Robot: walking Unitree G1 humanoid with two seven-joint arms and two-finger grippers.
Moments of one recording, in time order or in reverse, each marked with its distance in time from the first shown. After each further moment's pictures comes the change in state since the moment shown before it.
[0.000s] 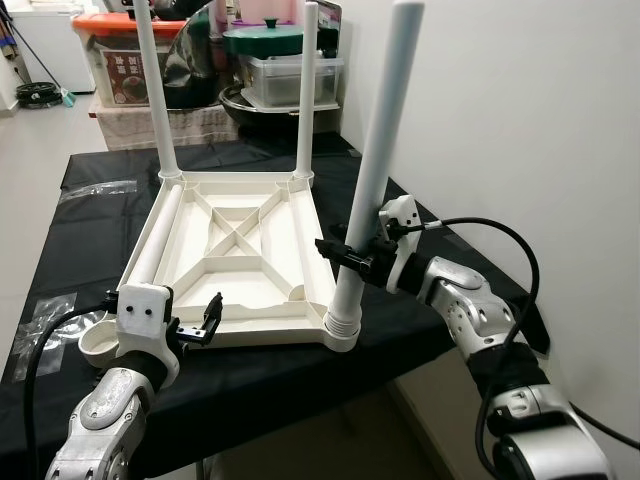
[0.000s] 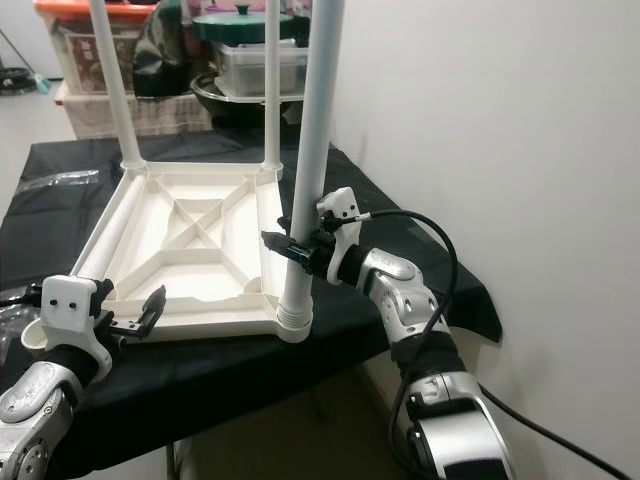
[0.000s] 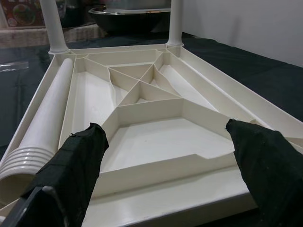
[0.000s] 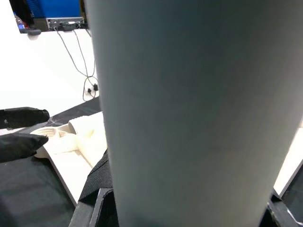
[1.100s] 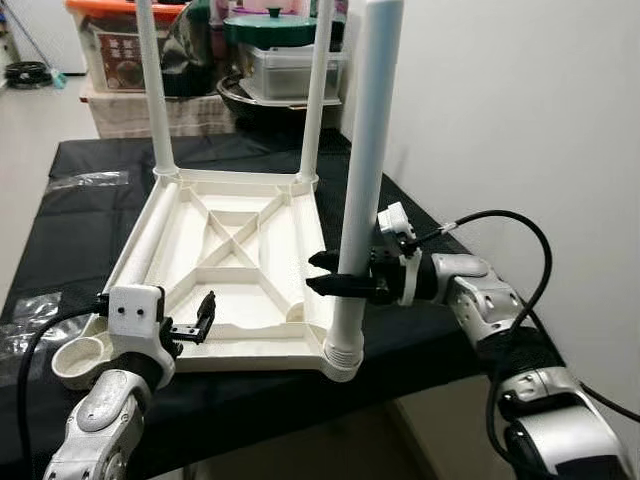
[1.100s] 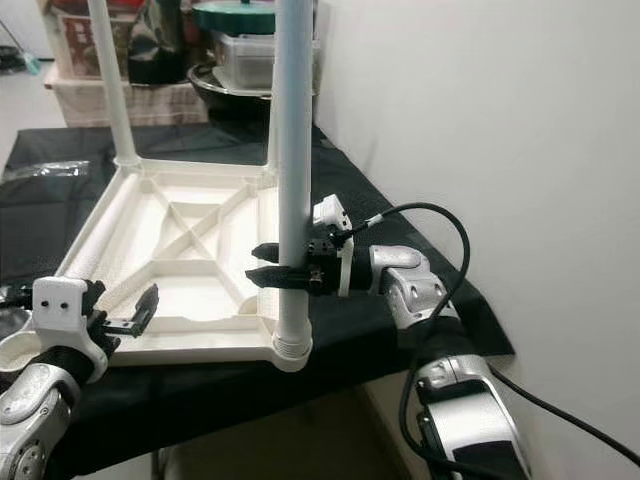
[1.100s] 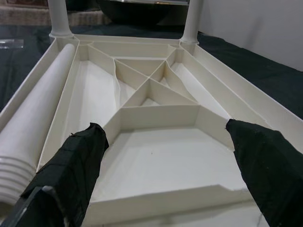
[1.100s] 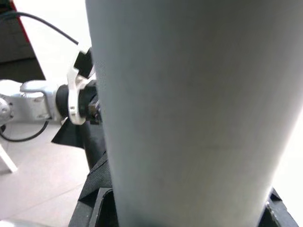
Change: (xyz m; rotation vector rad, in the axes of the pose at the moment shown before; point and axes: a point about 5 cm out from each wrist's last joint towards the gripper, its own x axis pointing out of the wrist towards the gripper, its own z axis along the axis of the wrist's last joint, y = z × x) left arm -0.003 0.002 -0.004 -0.041 0.011 0.033; right arm -0.002 0.007 0.007 0.032 0.073 0.490
